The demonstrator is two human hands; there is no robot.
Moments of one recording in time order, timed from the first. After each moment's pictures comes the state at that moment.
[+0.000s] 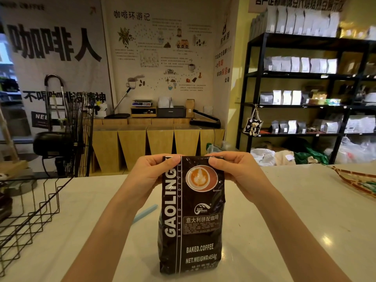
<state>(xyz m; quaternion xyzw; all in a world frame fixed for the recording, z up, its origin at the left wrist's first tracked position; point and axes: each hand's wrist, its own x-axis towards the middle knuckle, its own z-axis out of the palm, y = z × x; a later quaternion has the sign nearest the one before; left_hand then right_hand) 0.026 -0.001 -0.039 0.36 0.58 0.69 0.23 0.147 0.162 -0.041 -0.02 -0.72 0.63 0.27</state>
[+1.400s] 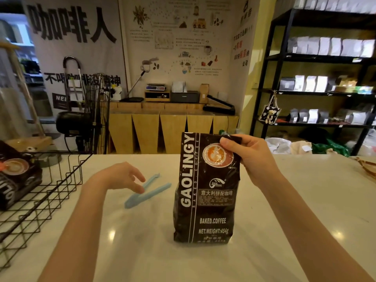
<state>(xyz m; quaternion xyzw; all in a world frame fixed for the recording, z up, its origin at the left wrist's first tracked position) -0.070 -0.058 -0.091 0.33 0.92 0.15 0.18 0.133 0.153 -0.053 -0.05 -0.68 0.65 0.33</state>
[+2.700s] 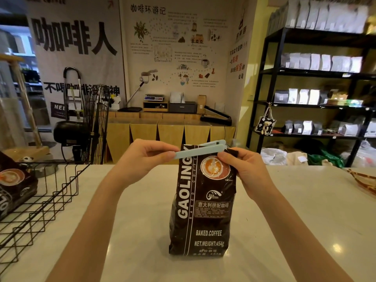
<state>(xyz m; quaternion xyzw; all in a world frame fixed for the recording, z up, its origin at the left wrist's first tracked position) 0.005 -0.035 -0.034 0.50 0.68 0.54 0.00 0.135 0.157 -0.056 -0.06 -0.68 0.65 0.32</state>
